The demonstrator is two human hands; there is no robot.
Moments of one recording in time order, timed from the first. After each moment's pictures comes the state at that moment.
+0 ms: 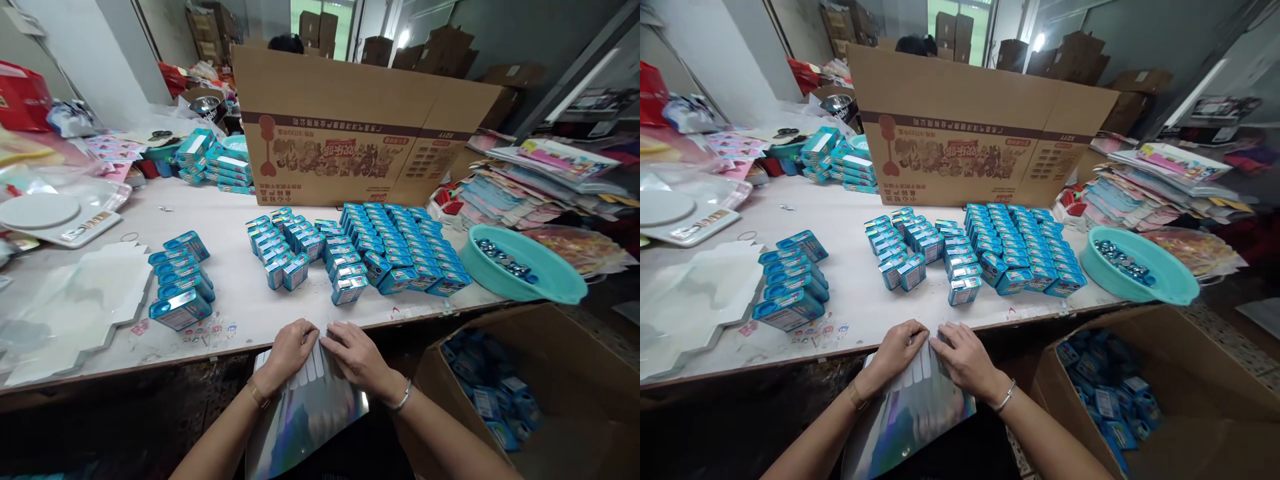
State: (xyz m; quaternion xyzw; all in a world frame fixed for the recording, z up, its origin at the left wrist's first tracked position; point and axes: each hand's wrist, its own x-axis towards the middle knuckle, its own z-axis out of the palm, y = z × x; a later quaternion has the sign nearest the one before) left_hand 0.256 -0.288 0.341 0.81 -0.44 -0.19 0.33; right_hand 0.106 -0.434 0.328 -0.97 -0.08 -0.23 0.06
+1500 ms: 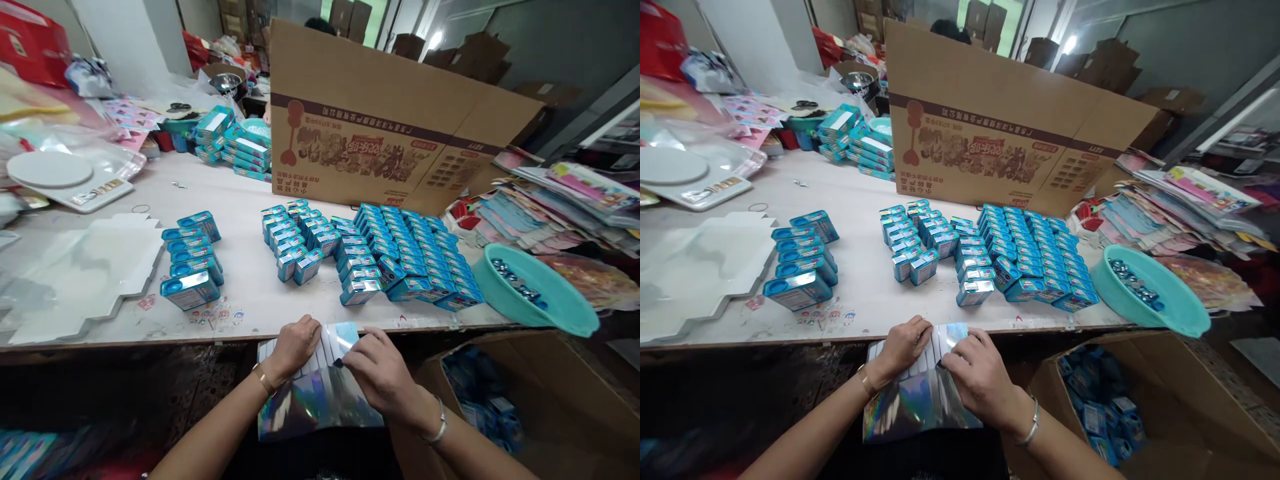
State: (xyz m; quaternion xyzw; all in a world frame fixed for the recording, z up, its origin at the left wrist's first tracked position) left_hand 0.256 -0.284 0.303 0.83 -0.48 -0.09 0.28; right_hand 0.103 -0.422 0.404 -0.96 -0.11 -0.22 0.16
